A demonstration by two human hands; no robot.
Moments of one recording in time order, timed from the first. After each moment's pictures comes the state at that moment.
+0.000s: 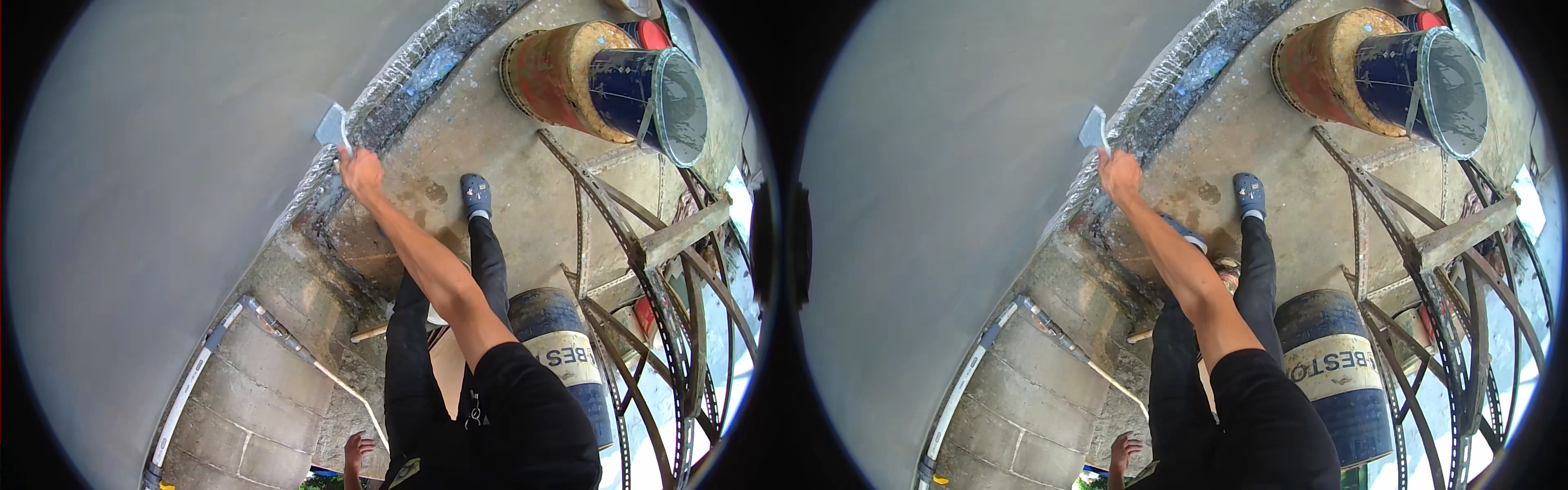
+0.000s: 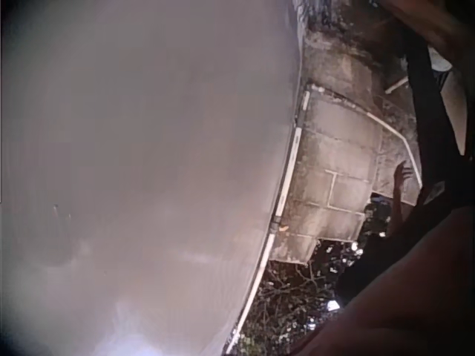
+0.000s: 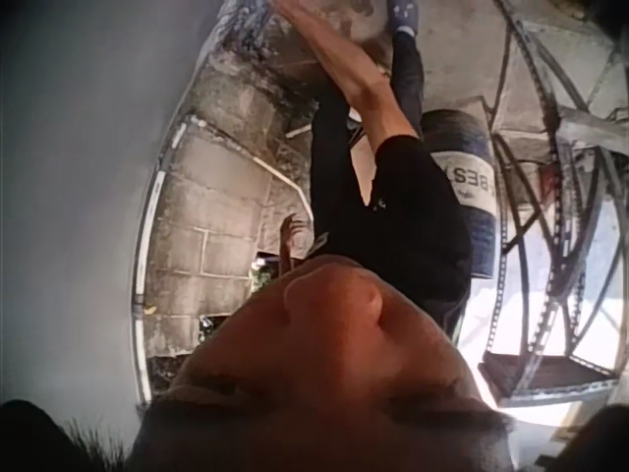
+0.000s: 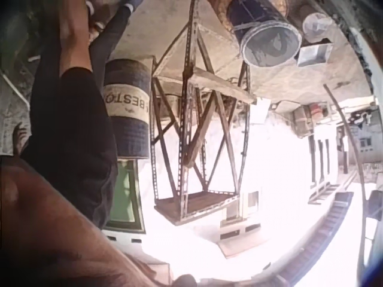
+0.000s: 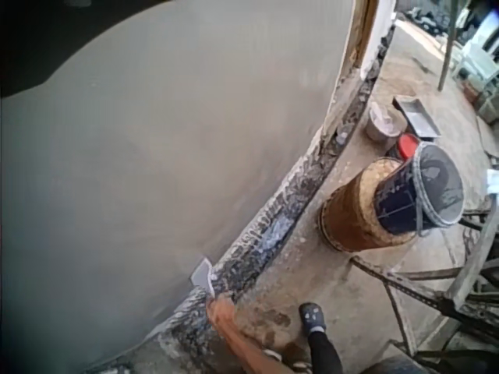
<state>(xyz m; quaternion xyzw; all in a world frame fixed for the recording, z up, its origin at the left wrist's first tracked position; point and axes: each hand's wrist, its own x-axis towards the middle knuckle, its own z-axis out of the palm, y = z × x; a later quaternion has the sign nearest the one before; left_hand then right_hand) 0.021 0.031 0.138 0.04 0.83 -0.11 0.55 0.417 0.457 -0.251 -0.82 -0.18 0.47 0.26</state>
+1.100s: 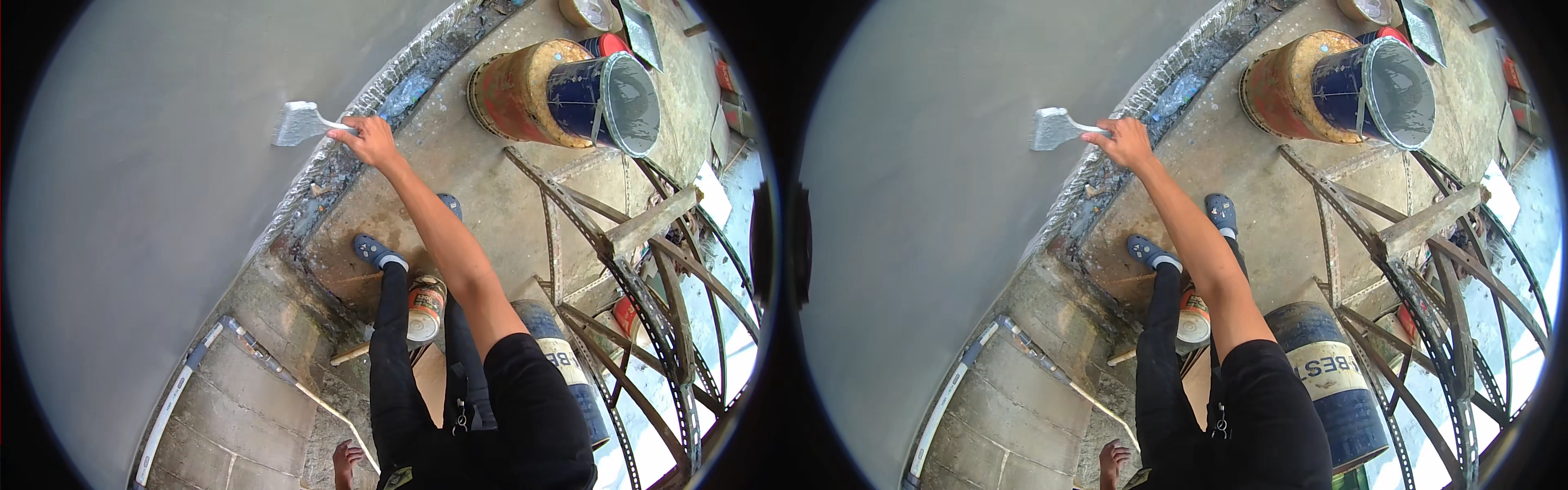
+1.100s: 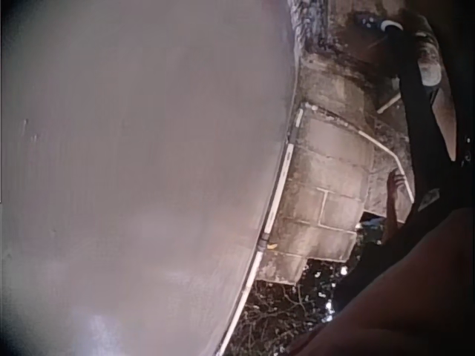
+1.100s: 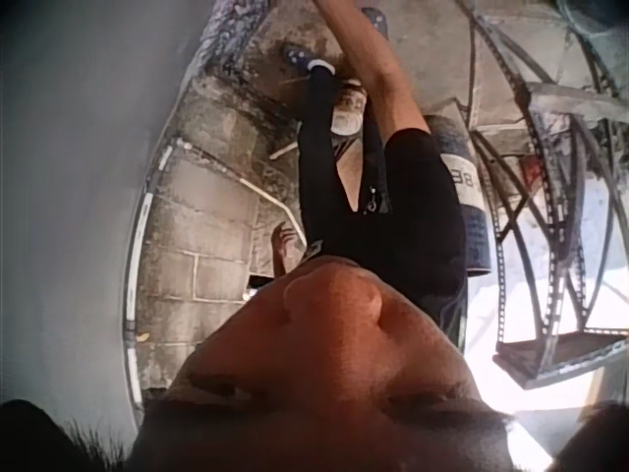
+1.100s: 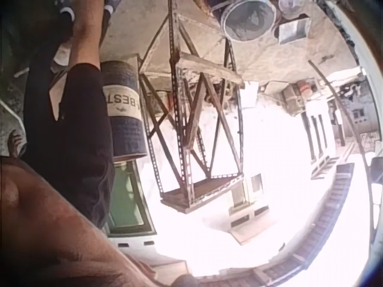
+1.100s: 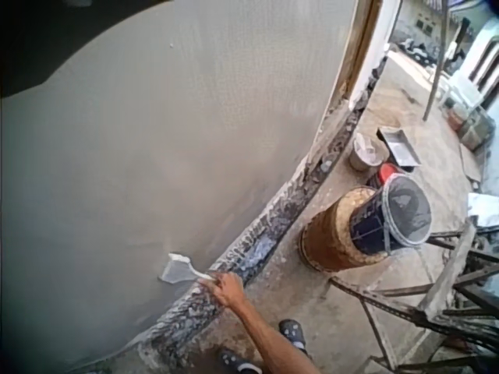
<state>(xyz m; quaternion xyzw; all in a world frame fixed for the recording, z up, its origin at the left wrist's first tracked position) -0.007 0.010 0.115 0.04 0.82 -0.09 0.56 0.534 0.473 -0.207 -0.72 -0.42 0.40 0.39</state>
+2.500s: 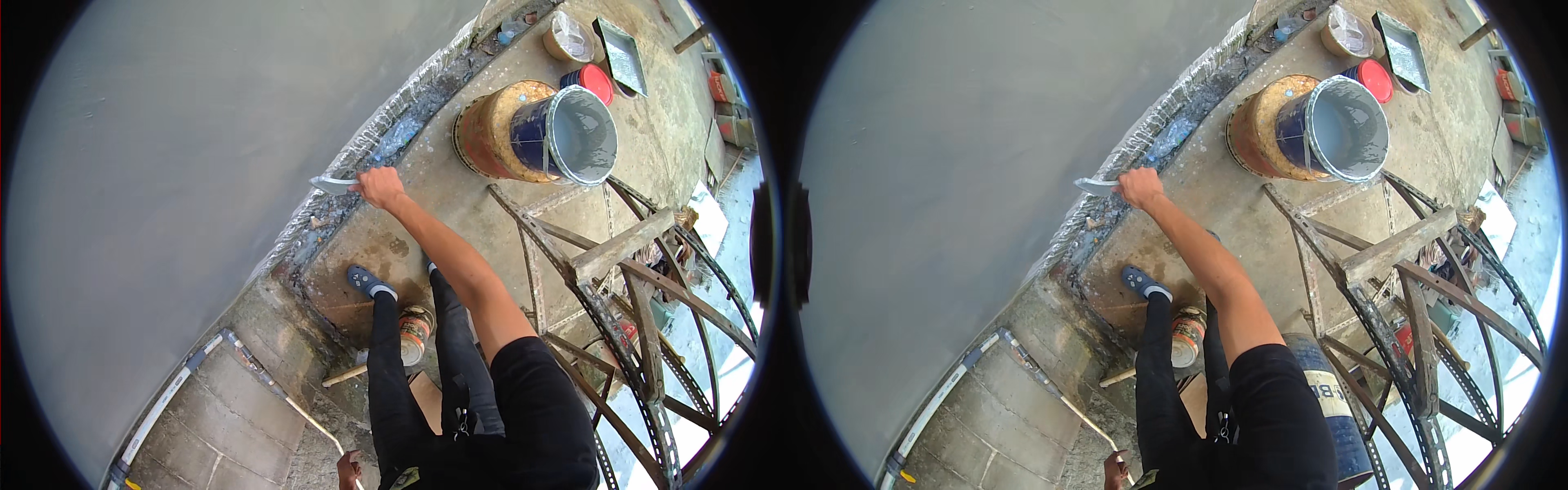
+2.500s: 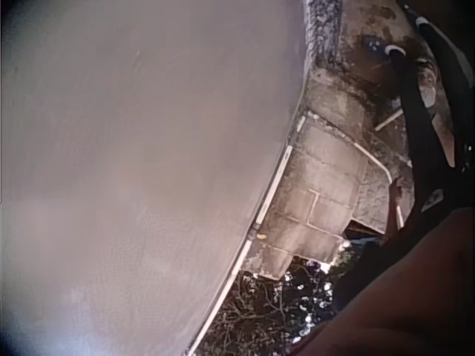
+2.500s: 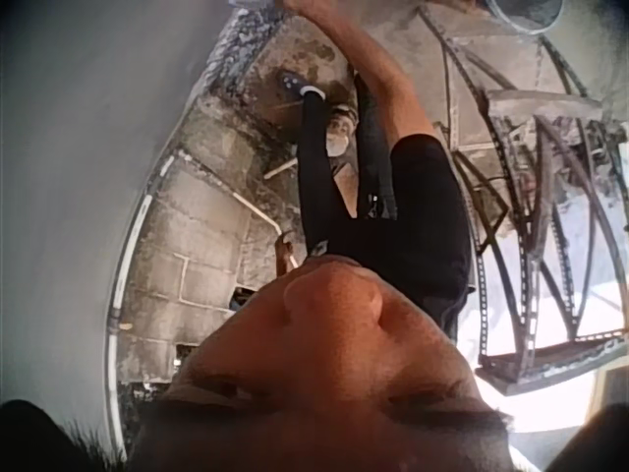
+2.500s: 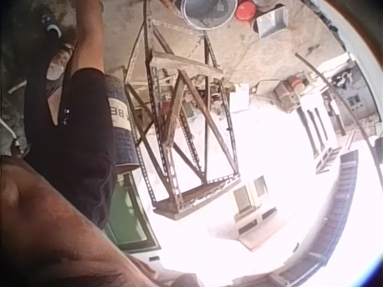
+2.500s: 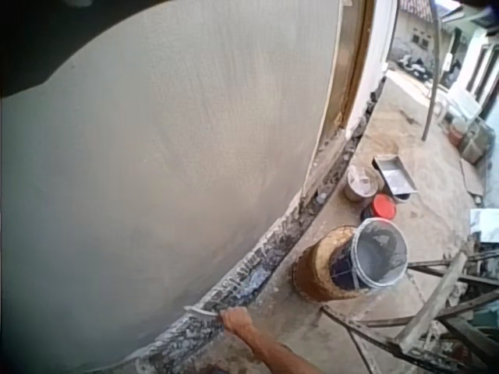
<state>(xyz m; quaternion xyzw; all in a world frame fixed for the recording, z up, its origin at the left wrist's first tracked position) 0.082 -0.017 0.108 0.01 0.83 -0.13 0.54 0.590 0.436 -0.193 -0.74 -0.59 0.31 0.10</state>
